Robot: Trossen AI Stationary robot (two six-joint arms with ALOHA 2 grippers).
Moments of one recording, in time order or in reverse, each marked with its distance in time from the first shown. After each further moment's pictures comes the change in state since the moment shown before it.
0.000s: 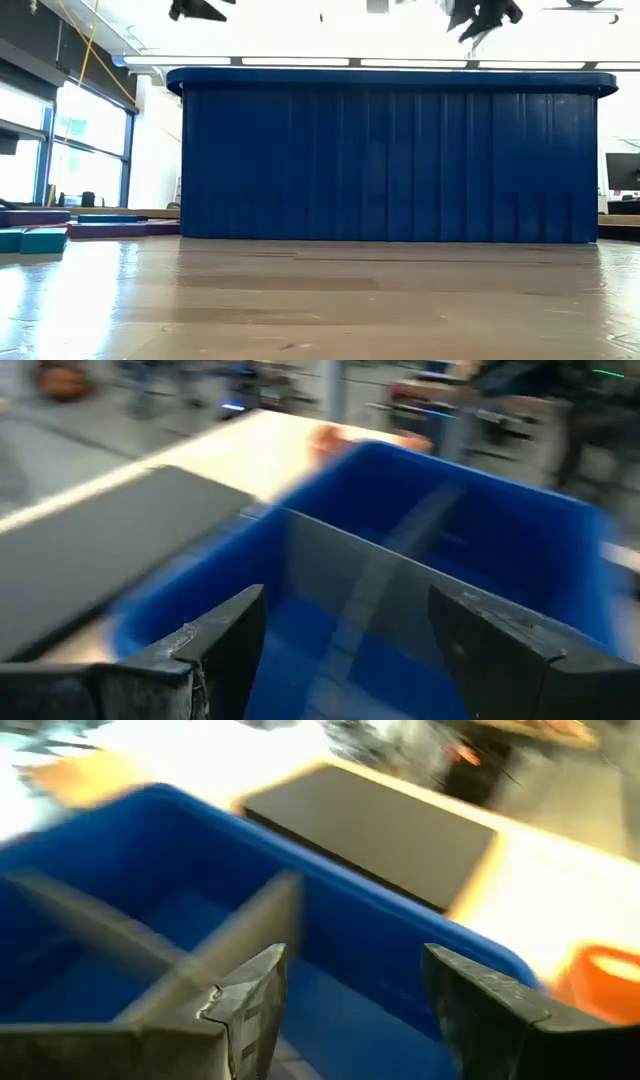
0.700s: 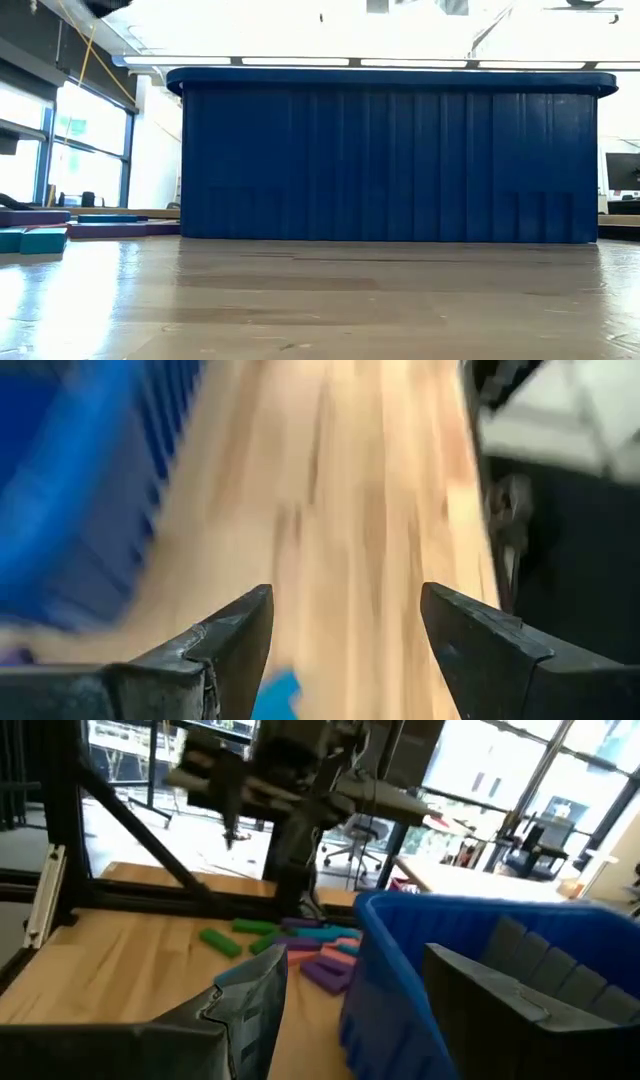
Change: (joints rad) left arm -1.204 0.015 -0.290 -0.227 -0.382 -0.642; right arm 1.014 0.382 -0.397 1.060 0.343 -0.211
